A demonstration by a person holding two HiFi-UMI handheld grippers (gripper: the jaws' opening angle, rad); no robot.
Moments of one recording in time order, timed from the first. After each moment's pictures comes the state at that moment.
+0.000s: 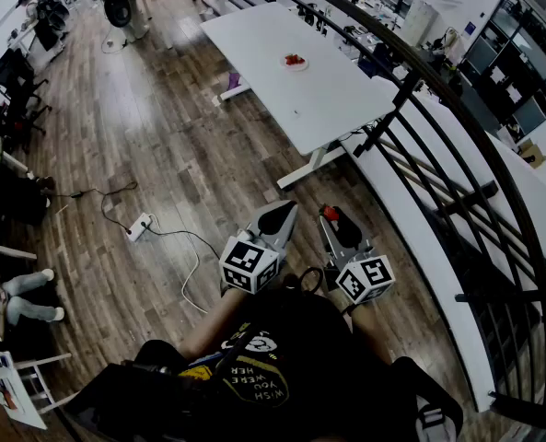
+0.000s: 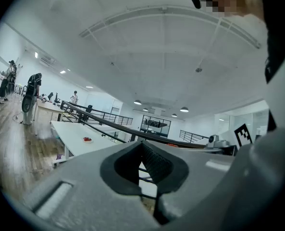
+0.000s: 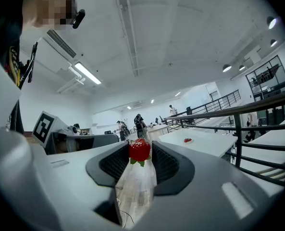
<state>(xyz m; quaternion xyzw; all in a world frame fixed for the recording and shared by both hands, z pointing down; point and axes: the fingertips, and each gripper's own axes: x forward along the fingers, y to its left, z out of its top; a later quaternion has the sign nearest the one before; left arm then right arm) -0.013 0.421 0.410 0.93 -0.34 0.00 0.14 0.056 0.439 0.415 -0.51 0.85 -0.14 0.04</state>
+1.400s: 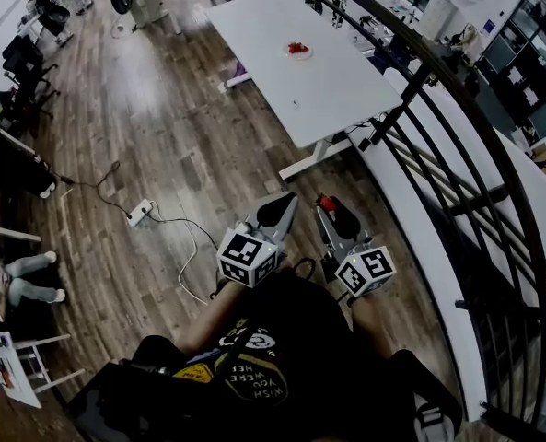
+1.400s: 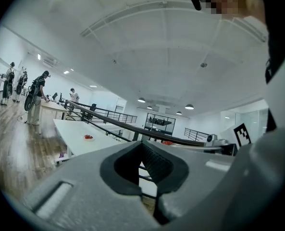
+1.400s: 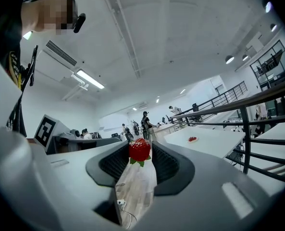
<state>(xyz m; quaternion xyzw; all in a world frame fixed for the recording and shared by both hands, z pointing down) 0.041 0.388 0.422 0.92 -0.36 0.02 0.14 0.103 0.400 0.424 -0.47 0.87 -0.16 0.06</state>
